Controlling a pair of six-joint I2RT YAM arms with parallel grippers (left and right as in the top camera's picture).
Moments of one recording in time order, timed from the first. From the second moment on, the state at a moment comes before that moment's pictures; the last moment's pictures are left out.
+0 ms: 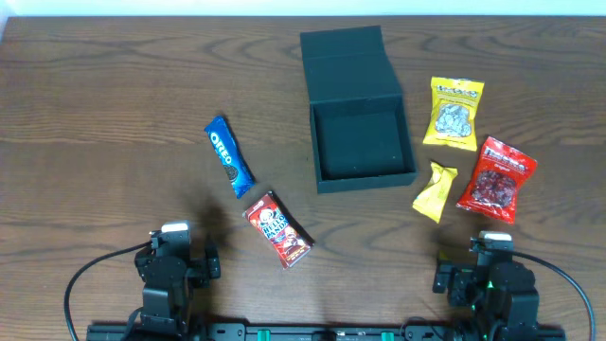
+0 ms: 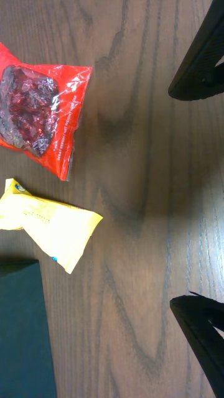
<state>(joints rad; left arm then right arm) -0.17 0.01 0.19 -0.84 -0.25 -0.12 0.09 0.09 0.35 -1.04 0.10 0.12</state>
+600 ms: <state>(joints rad) -0.17 0.01 0.19 -0.84 -0.25 -0.12 0.10 0.50 0.69 -0.97 0.14 0.12</state>
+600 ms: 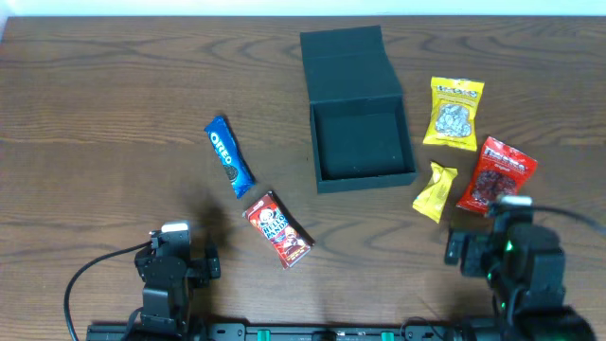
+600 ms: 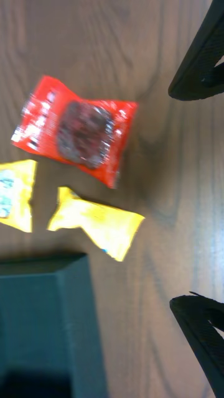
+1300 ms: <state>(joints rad) -0.17 0.01 0.19 -0.84 -0.25 -0.12 0.10 1.01 1.27 -1.04 0.17 0.18</state>
